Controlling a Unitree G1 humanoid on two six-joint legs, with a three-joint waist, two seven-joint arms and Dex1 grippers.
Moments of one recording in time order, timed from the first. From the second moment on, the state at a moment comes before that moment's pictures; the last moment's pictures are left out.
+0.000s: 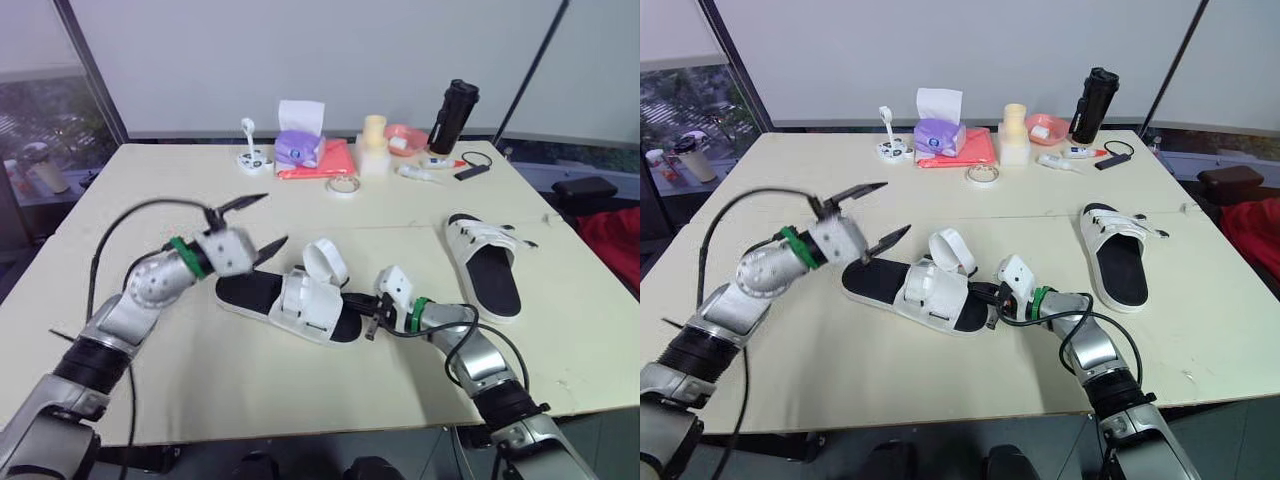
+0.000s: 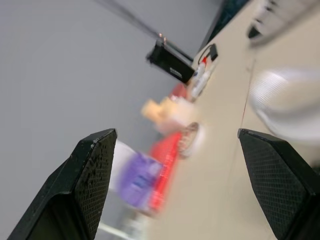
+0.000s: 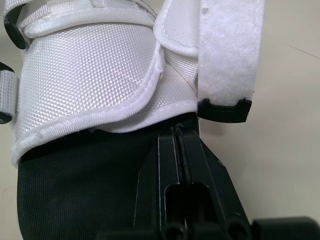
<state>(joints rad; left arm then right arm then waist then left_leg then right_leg) -0.57 0.77 -0.28 0.02 -0.26 -0.17 -0.48 -0.39 -0.39 0.23 0.26 0.15 0.08 0.84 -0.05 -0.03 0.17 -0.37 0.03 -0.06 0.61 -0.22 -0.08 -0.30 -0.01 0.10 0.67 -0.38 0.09</state>
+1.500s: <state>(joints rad) -0.74 0.26 -0.07 0.06 -0.94 1.02 -0.34 -0.41 -0.38 0.23 0.27 0.14 0.07 0.85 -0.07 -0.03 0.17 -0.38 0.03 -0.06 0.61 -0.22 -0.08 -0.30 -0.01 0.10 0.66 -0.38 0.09</state>
